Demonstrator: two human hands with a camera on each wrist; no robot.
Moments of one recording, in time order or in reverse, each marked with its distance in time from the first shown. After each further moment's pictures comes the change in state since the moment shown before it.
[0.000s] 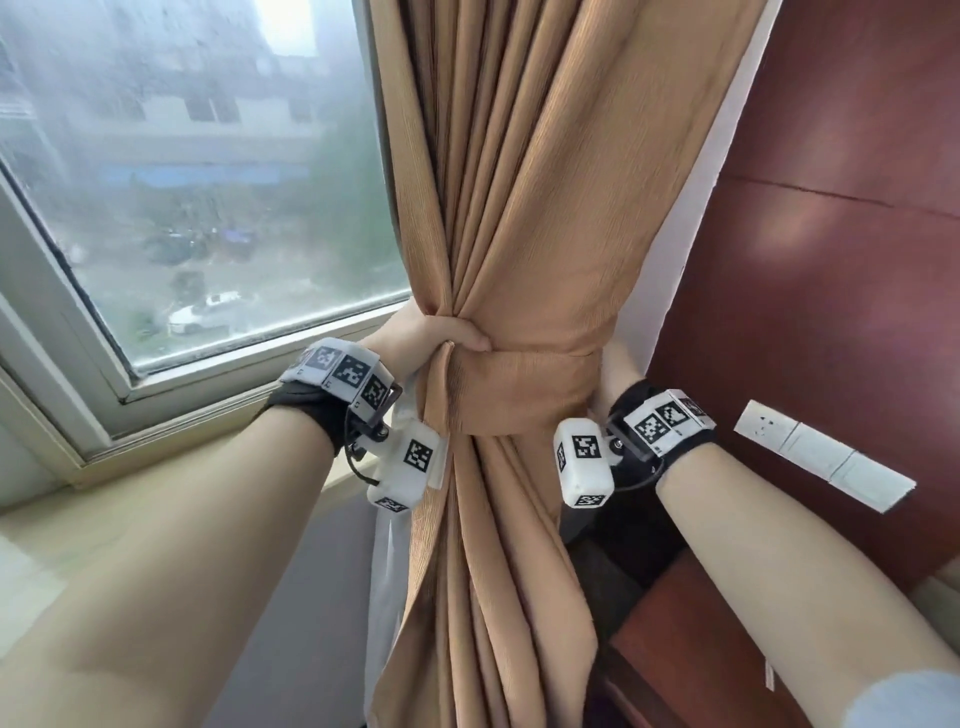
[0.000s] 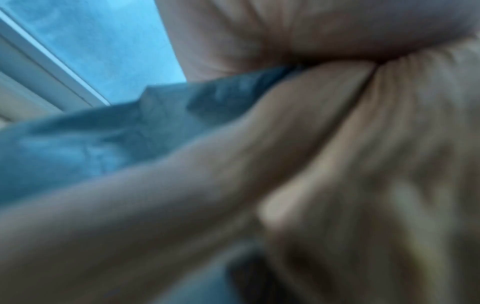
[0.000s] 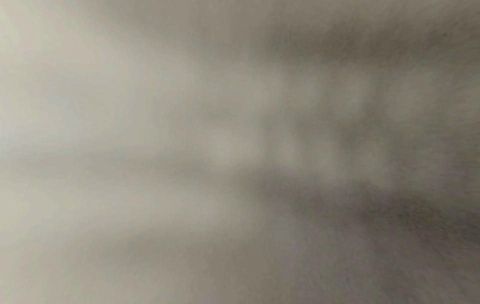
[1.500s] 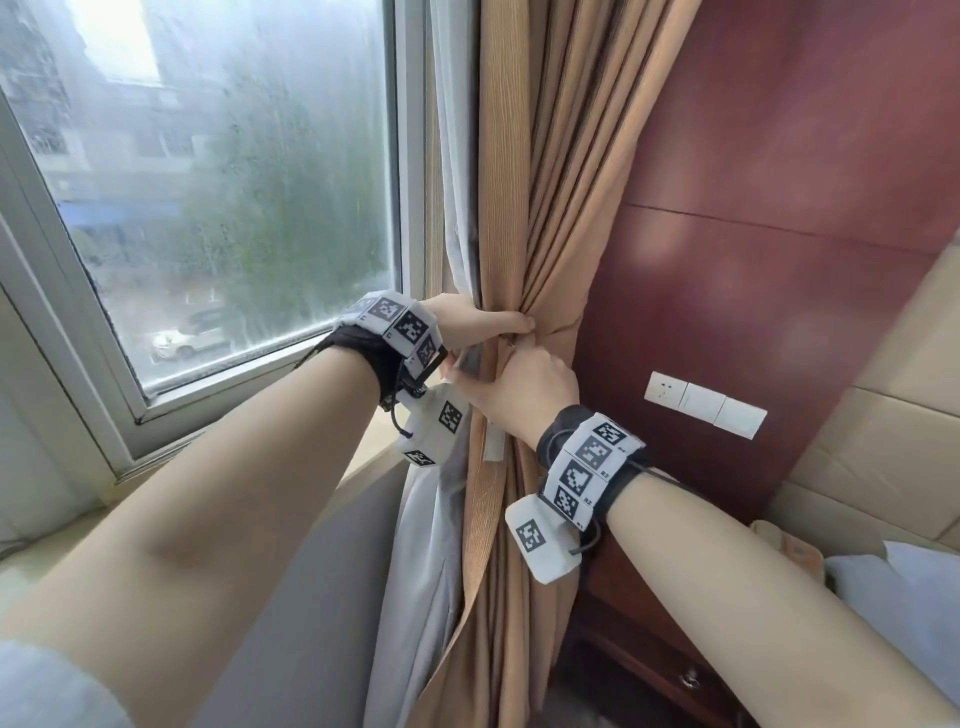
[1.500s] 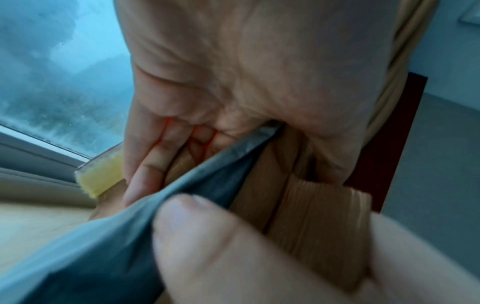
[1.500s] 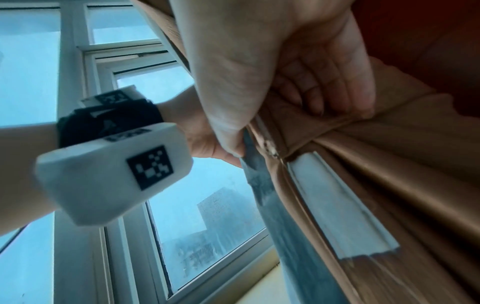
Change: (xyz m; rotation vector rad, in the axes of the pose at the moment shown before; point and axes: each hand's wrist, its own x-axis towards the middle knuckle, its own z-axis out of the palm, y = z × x) left_hand -0.035 0.021 -0.022 0.794 -0.247 0.036; right_hand -0.163 0.013 0.103 -1.314 0.378 -0.362
